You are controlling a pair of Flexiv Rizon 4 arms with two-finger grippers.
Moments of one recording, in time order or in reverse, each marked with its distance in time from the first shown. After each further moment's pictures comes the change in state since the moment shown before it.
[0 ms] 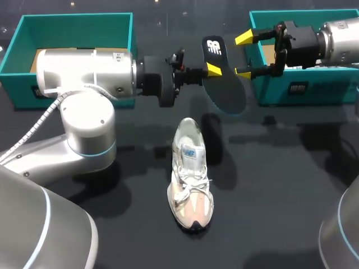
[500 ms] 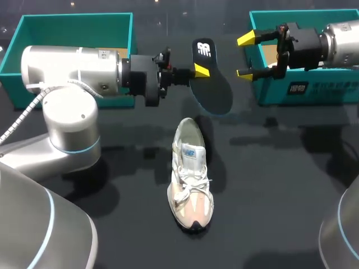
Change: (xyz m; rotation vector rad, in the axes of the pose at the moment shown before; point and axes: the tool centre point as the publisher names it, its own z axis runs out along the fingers) left arm -0.001 -0.004 -0.026 0.038 0.001 -0.028; right arm 0.000 -0.005 -0.002 -0.009 0.000 0.000
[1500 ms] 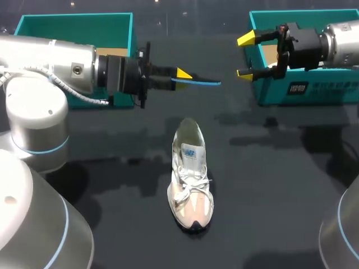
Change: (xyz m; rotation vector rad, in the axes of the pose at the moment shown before) left arm -0.010 -0.037 -0.048 -0.024 0.097 -0.651; right arm 0.000 0.000 0.000 0.000 0.000 0.000
